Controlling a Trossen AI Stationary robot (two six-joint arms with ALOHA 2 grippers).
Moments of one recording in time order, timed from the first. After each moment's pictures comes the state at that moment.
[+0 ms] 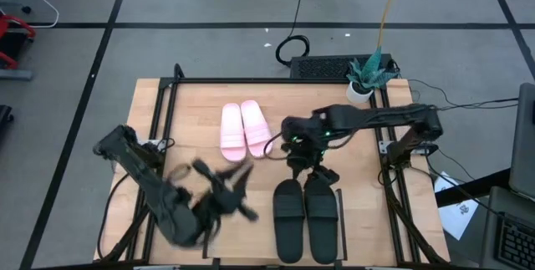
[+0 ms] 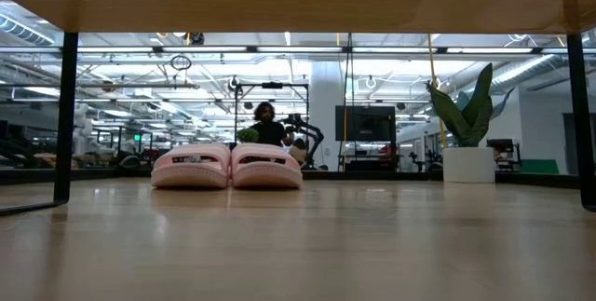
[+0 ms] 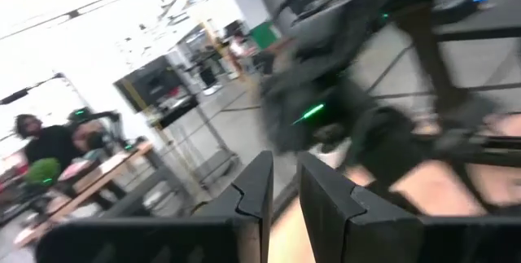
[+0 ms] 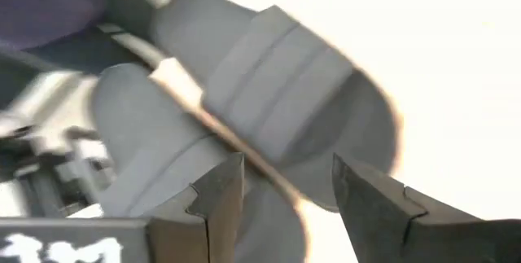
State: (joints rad) left arm -0.72 1.79 1.82 0.04 -1.57 0.53; right arm 0.06 1.69 1.66 -1.10 -0.67 -0.44
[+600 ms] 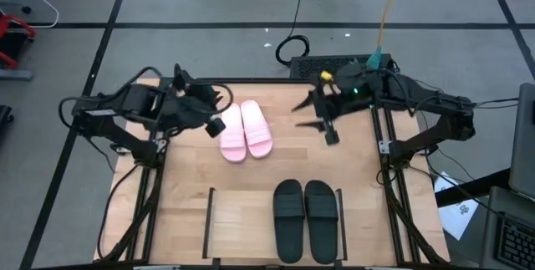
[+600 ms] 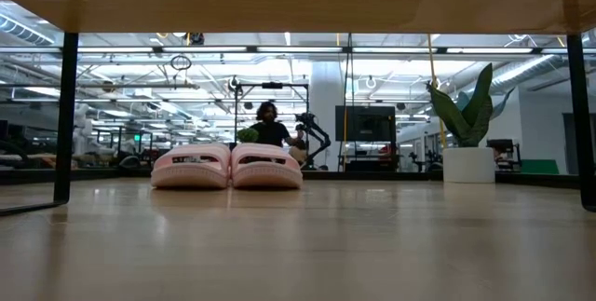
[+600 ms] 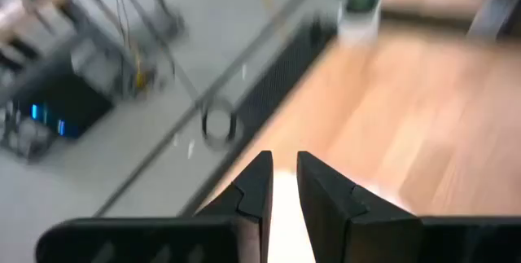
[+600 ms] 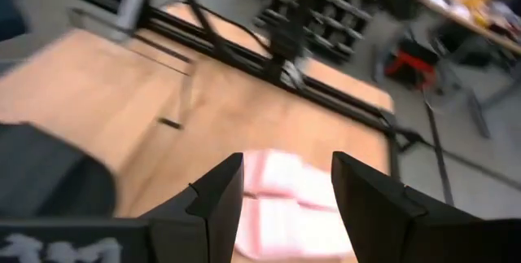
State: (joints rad) left arm -0.16 1.39 1.82 -1.28 -0.78 -0.37; right arm -0.07 1.36 1.67 -0.80 -0.15 -0.42
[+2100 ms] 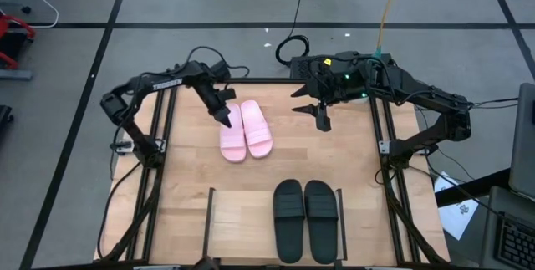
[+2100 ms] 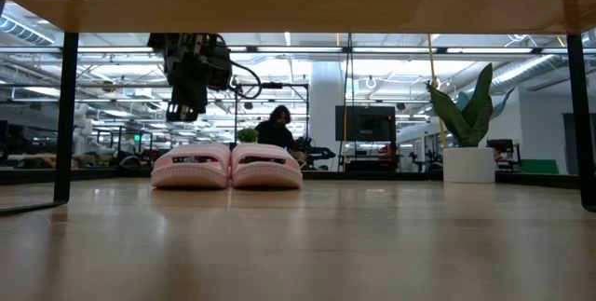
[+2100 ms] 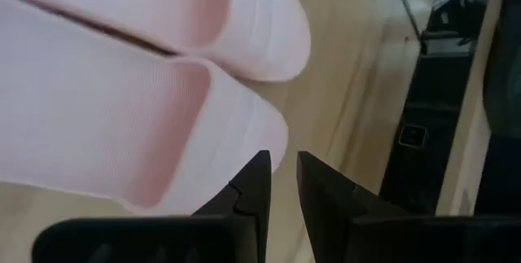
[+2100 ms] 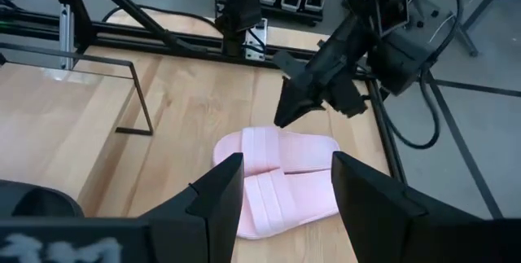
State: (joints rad) left arm 0.74 1.67 1.18 -1.04 0.81 0.15; right arm -0.21 1.39 1.66 -0.80 -0.16 -0.24
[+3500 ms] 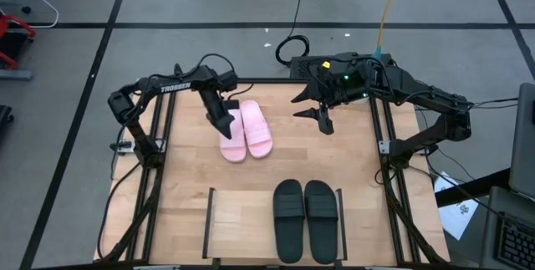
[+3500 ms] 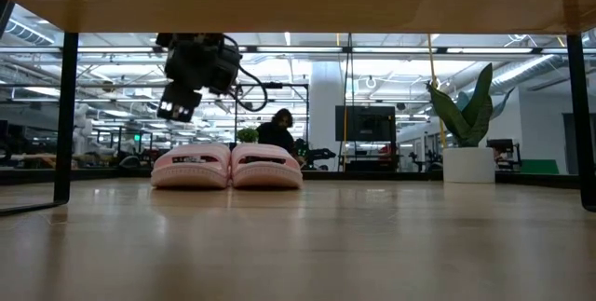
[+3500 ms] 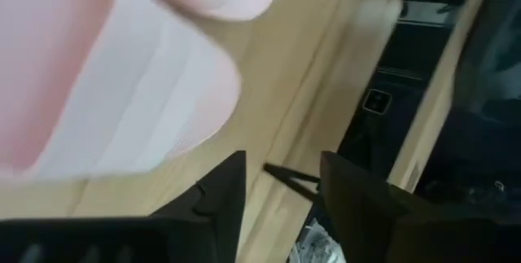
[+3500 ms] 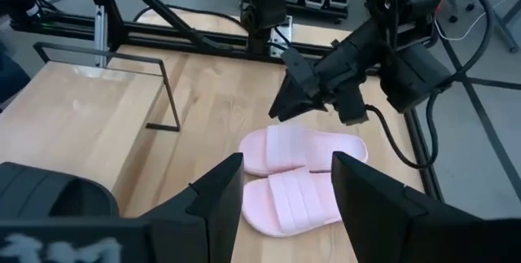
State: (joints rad) left arm 0.64 1.73 1.22 -1.20 0.87 0.07; right arm -0.21 1.39 1.66 -0.82 -0.24 -0.22
